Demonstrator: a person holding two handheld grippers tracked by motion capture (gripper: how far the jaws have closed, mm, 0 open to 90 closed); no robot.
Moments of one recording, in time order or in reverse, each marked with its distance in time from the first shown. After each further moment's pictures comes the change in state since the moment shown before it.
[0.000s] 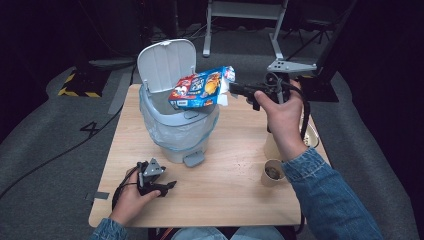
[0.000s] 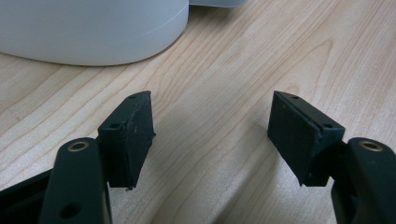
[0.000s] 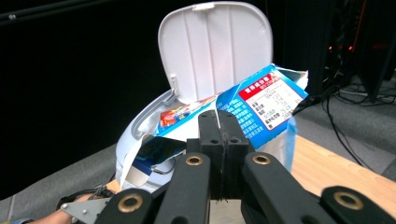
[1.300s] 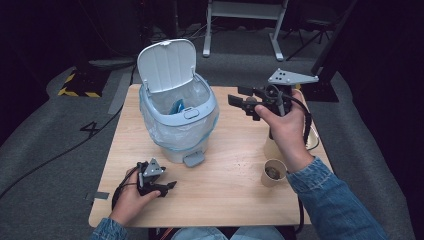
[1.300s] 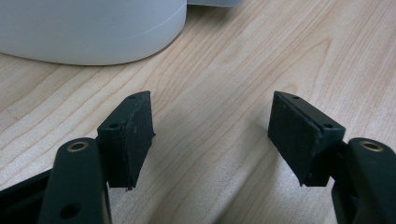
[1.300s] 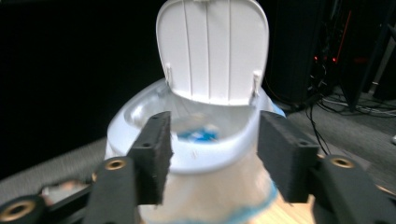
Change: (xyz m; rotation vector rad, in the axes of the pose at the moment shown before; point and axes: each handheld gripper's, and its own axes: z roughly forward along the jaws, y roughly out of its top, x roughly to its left) left arm 0.000 0.000 -0.001 0.002 -0.003 0.002; right arm 0.006 -0.020 -0.014 -0.001 -0.047 -0.080
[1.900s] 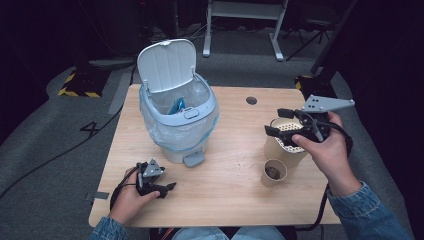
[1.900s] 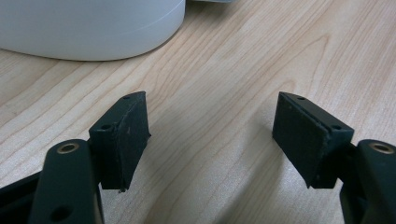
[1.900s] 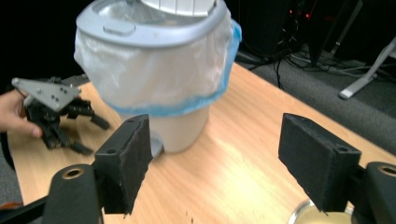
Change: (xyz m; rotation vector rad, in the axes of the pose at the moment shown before) left arm -0.001 -0.001 -0.001 0.004 -0.002 -0.001; right arm -0.013 -0.048 -0.082 0.207 -0.108 -0.075
